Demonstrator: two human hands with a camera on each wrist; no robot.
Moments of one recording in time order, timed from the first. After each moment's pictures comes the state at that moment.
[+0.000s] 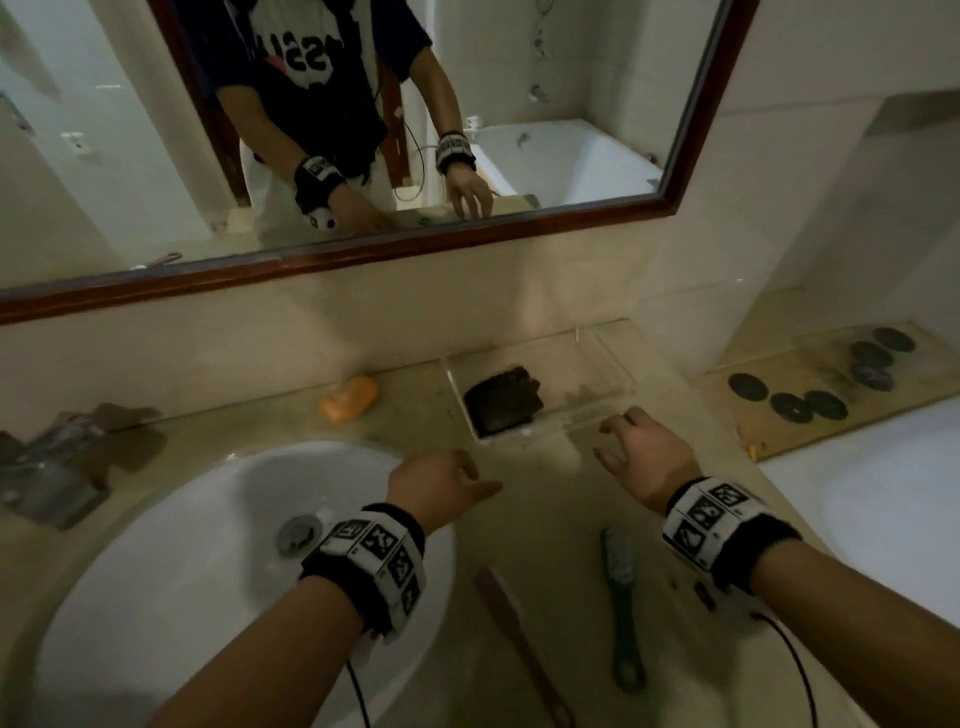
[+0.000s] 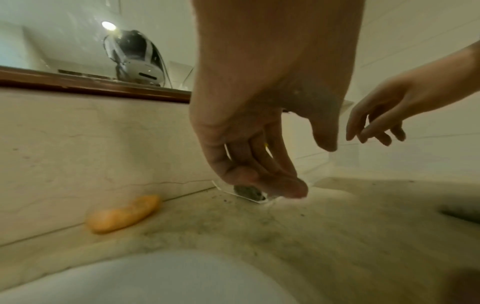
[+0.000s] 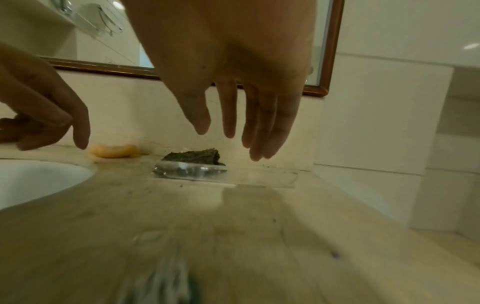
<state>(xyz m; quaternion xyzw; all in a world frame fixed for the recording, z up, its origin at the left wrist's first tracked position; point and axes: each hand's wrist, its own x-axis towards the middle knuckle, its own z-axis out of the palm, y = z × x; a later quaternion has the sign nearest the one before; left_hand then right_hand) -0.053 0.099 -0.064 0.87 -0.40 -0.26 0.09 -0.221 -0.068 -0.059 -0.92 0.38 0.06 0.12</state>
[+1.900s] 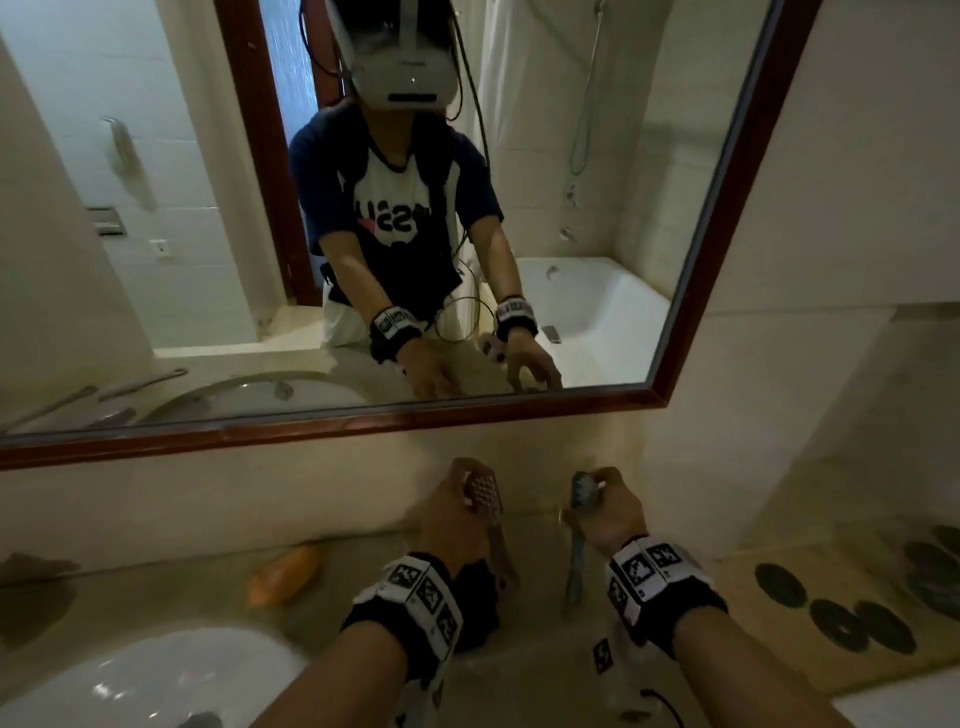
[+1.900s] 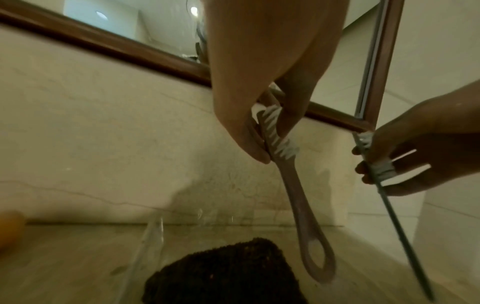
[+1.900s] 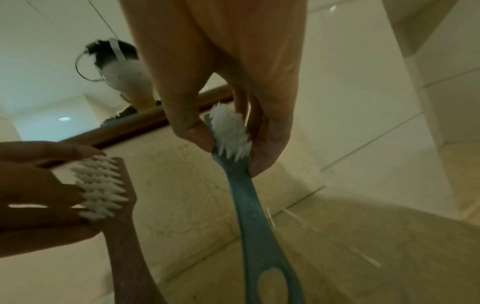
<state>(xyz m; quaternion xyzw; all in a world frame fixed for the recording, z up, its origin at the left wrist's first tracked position) 0.001 -0.087 -0.037 0.81 -0.29 -0.18 0.48 -0.118 -0.222 -0.012 -0.80 0.47 -0.08 0.37</state>
